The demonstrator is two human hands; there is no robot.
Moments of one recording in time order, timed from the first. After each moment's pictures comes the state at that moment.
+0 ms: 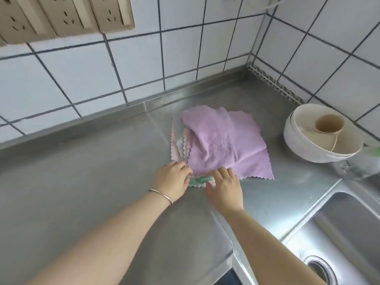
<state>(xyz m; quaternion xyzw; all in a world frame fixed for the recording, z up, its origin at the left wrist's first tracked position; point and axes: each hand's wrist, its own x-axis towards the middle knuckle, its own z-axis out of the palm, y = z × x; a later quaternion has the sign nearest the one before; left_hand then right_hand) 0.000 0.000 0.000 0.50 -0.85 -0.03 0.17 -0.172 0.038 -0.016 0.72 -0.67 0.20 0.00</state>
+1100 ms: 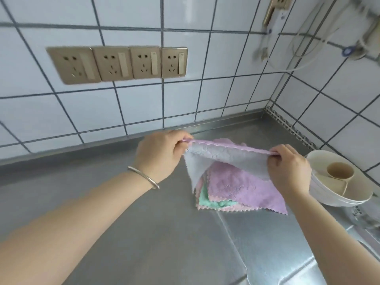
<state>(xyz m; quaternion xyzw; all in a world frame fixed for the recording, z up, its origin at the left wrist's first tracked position) 0.082 0.019 0.196 0.56 -0.74 -0.04 0.36 -0.202 0.001 0.166 0.65 -0.69 0.31 0.07</state>
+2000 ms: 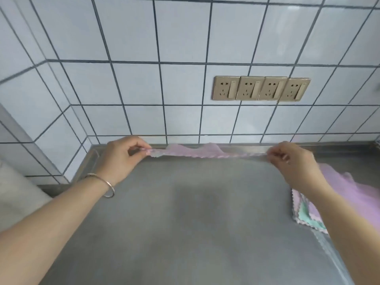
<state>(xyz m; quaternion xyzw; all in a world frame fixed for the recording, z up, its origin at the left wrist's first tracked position) 0.423 0.229 0.220 0.69 -0.58 -0.03 0.43 0.072 0.083 0.232 0.81 -0.46 0.32 -0.16</state>
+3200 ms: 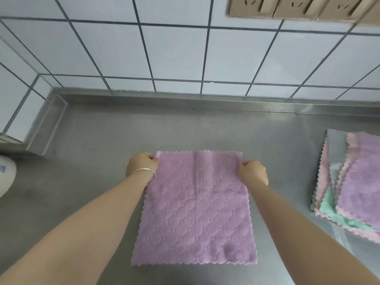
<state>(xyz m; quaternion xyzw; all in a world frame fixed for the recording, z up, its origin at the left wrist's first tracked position) 0.390 0.126 -0.022 0.94 -0.21 -0.24 0.15 0.138 -0.006 -0.015 0.60 -0.73 -0.04 -0.33</state>
